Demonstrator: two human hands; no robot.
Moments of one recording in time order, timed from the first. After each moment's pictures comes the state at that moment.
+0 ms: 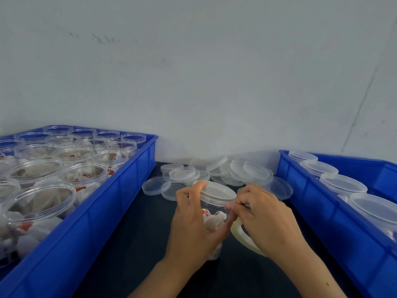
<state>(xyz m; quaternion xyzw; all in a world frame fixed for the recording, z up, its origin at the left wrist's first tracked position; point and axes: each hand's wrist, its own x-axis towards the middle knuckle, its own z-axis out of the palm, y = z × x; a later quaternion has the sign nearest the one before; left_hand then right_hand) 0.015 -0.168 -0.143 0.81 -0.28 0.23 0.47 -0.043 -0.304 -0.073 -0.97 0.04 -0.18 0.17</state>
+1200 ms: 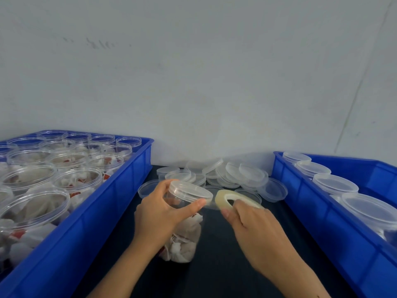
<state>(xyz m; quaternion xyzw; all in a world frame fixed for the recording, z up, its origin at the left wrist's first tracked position) 0.043 -0.129 -0.120 0.81 -0.16 0.18 0.54 -0.054 -0.295 -0.084 -0.97 0.05 -0.16 0.16</state>
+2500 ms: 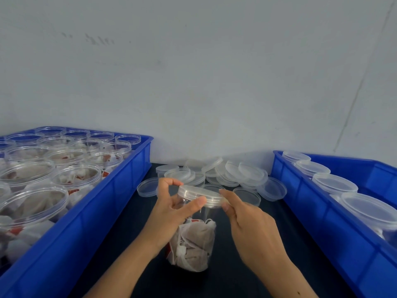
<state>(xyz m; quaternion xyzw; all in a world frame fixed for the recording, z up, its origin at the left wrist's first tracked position) 0.043 -0.137 -0.126 0.66 -0.26 -0.02 0.70 -0.040 -0.297 -0.104 -0.96 0.03 -0.24 0.14</state>
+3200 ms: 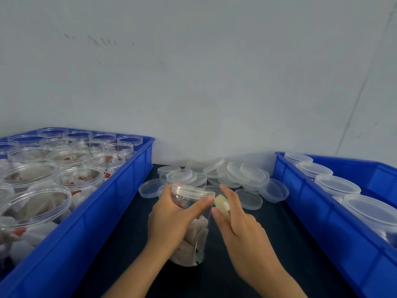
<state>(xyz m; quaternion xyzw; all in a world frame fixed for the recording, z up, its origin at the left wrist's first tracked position) 0.036 -0.148 -0.126 0.75 -0.11 0.09 0.64 -0.048 -0.279 -0.106 -0.94 0.00 -0.20 0.29</state>
